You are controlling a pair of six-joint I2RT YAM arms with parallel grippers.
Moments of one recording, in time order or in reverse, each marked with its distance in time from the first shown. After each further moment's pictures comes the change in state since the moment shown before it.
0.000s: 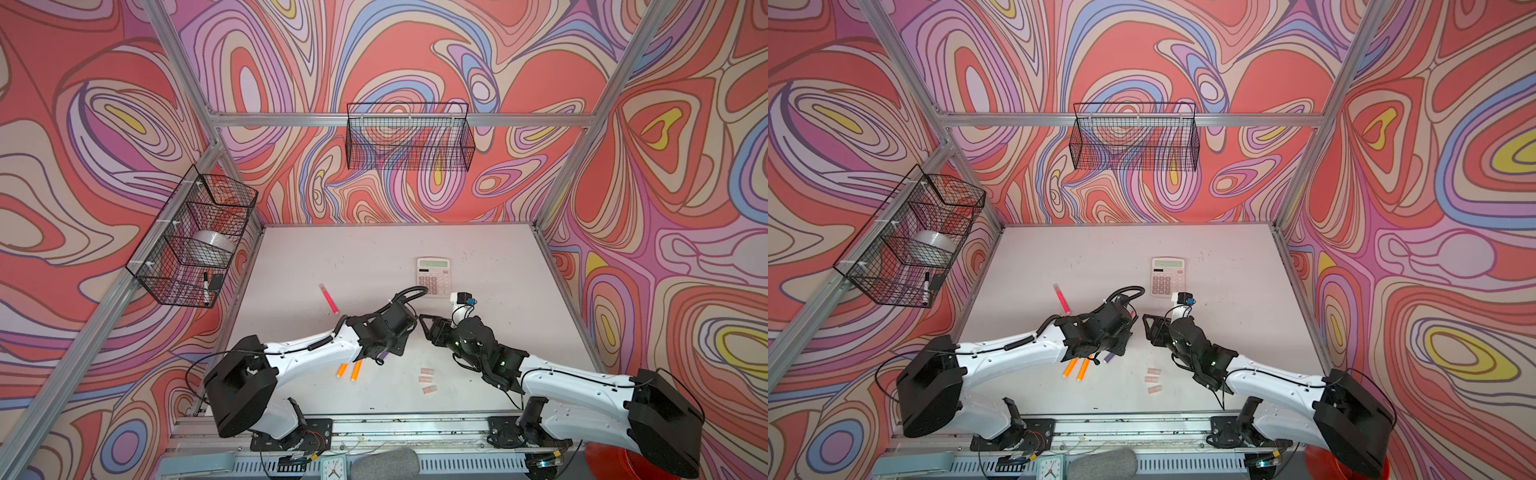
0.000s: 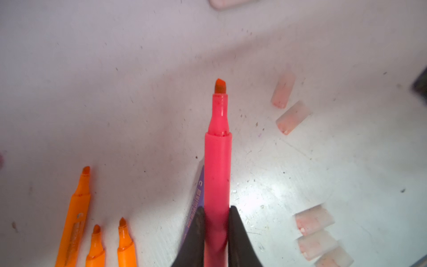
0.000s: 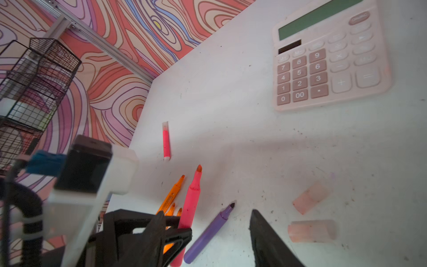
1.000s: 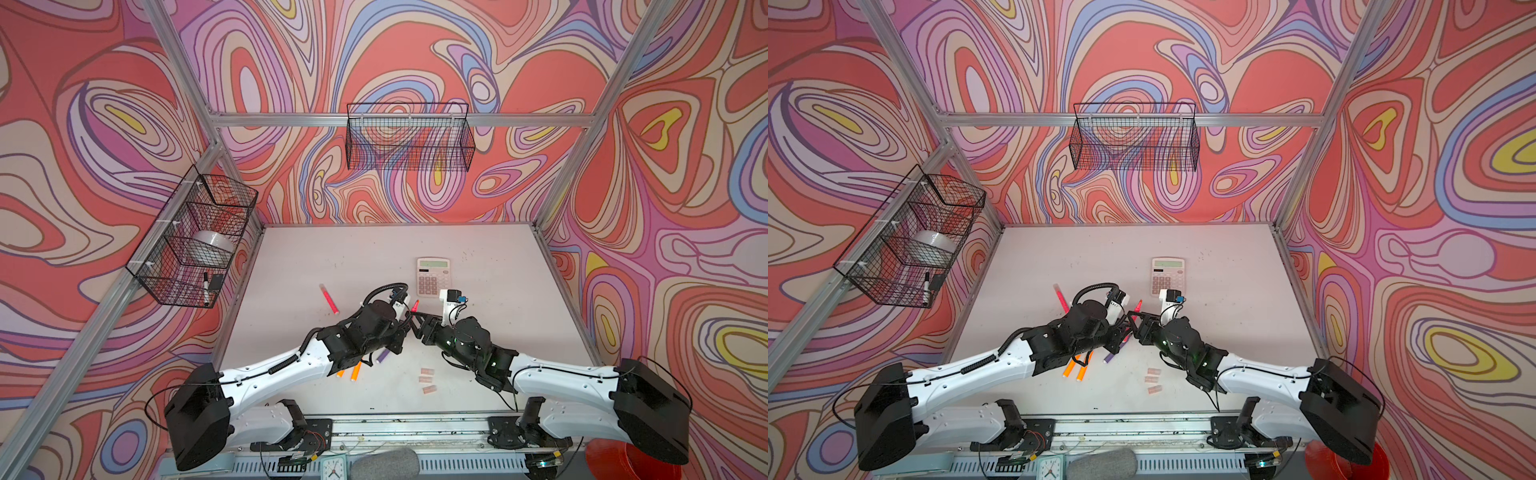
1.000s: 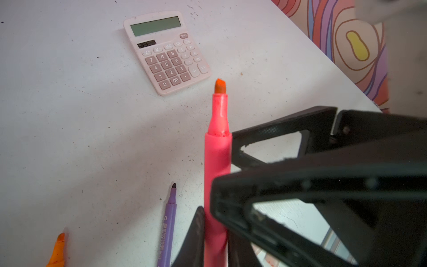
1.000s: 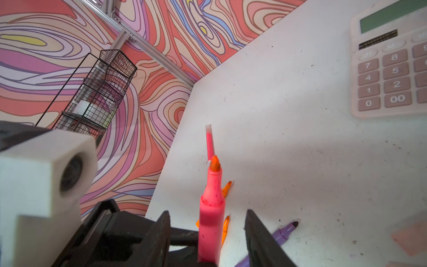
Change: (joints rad) left arm 0.013 -0.199 -0.138 0.250 0.170 0.144; right arm 0.043 0.106 0.035 0.212 -0.047 0.016
